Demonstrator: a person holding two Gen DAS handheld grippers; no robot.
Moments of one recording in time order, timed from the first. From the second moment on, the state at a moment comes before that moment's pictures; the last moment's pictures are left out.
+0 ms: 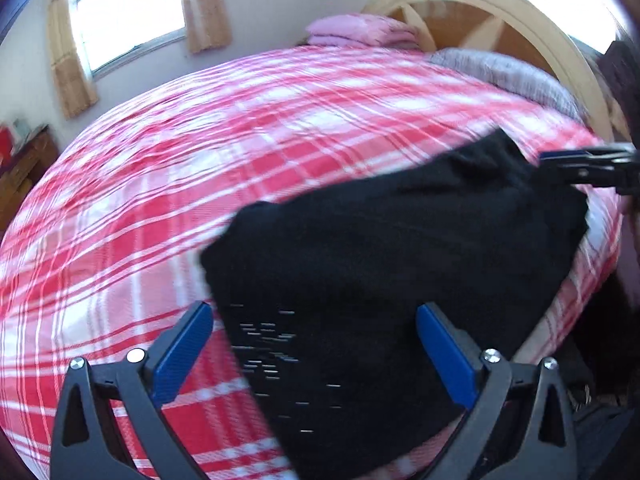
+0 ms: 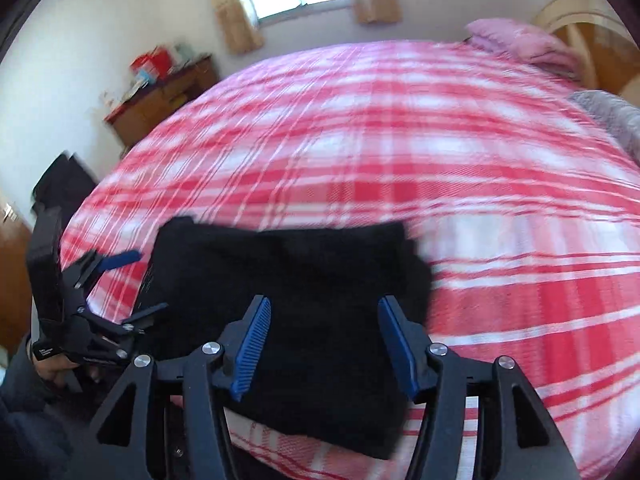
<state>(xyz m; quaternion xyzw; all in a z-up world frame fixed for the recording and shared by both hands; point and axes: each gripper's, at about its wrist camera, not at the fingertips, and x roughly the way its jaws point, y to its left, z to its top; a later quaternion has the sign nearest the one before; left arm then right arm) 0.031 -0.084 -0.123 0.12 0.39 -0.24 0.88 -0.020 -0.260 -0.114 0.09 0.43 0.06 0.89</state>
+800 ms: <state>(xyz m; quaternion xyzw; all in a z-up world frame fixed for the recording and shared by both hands) 0.068 -0.060 -0.149 -0.01 0.42 -0.25 0.87 -0.013 -0.291 -0.161 0.17 0.44 0.04 0.88</state>
